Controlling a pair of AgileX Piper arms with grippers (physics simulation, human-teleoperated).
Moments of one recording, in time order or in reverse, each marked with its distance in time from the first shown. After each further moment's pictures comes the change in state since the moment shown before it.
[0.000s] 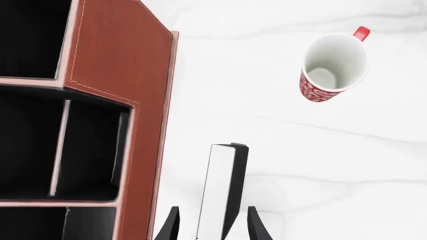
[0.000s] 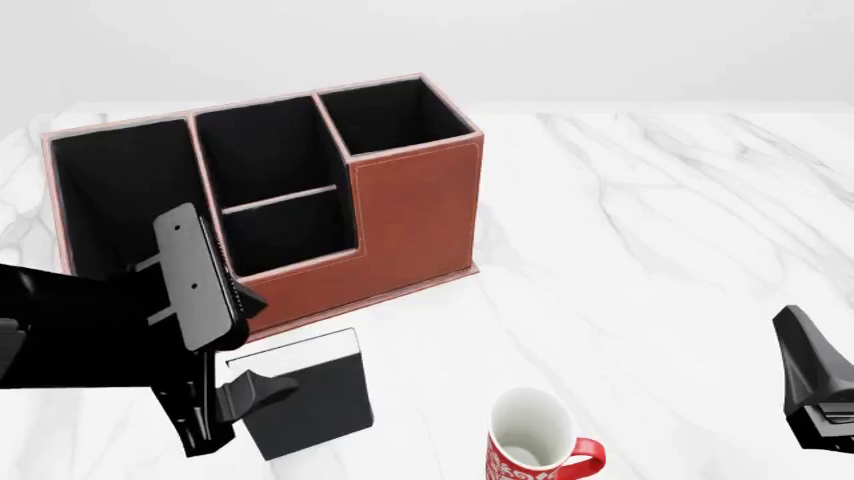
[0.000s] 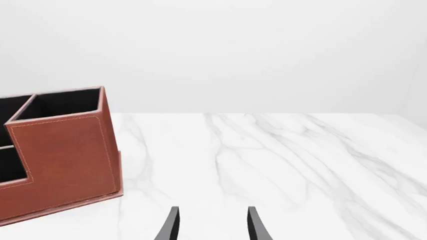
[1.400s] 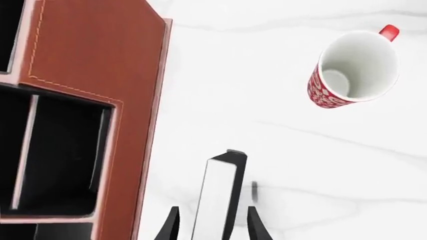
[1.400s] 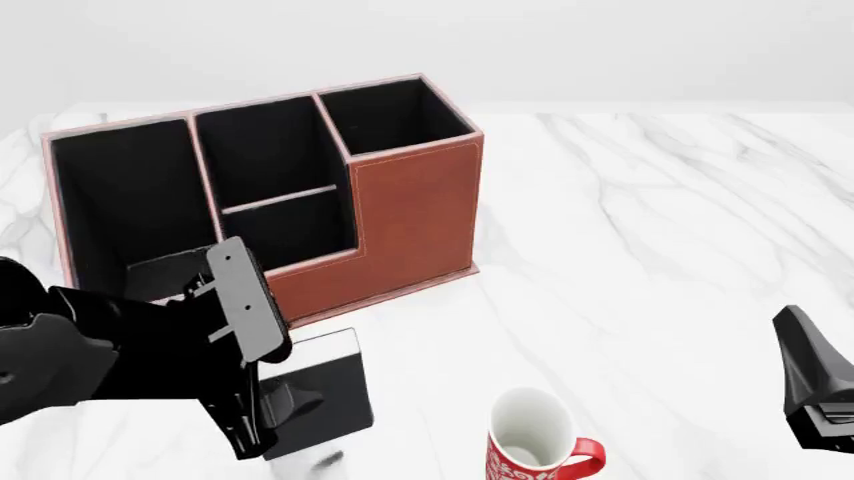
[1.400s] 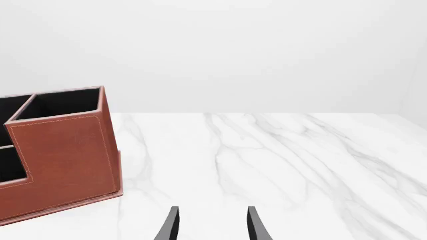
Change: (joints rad) left arm 0.001 0.129 0.081 -0.170 -0.052; right arm 0.000 0.000 0.000 0.000 0.000
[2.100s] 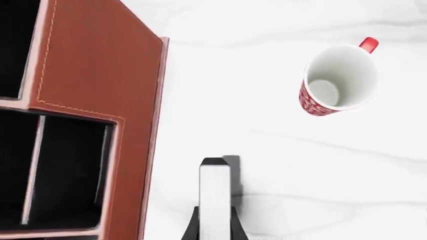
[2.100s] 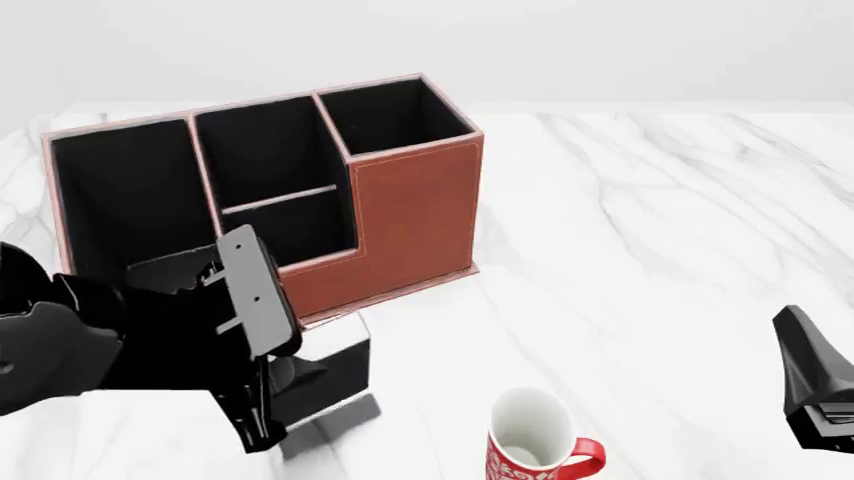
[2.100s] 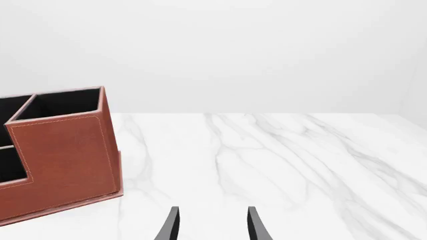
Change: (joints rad) left arm -0.030 0.007 -0.039 0.000 0.024; right arm 0.000 0.000 0.000 0.000 0.000
